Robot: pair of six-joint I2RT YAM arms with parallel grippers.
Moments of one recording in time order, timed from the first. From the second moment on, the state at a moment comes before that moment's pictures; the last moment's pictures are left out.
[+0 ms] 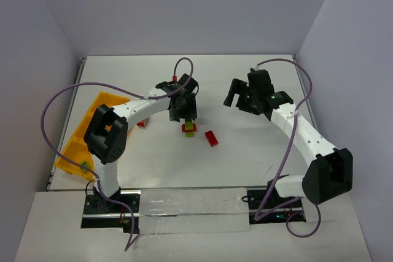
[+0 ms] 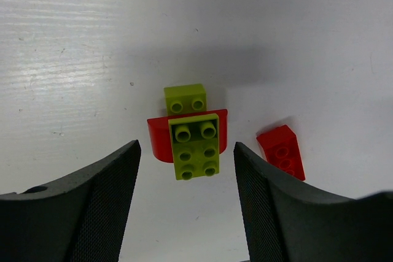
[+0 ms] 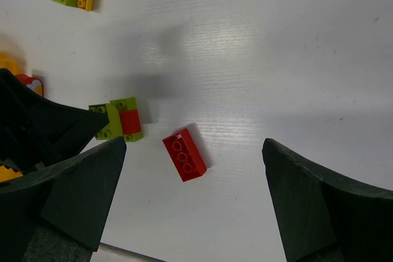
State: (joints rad) left arm -0.73 1.91 1.51 -0.75 -0.12 -0.72; right arm 0.32 1.31 1.08 -0.56 -0.02 0.57
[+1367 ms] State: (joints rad) left arm -0.58 1.87 1.69 -0.83 0.53 -0.42; right arm 0.50 1.05 0.91 -0.27 -0.32 0.21
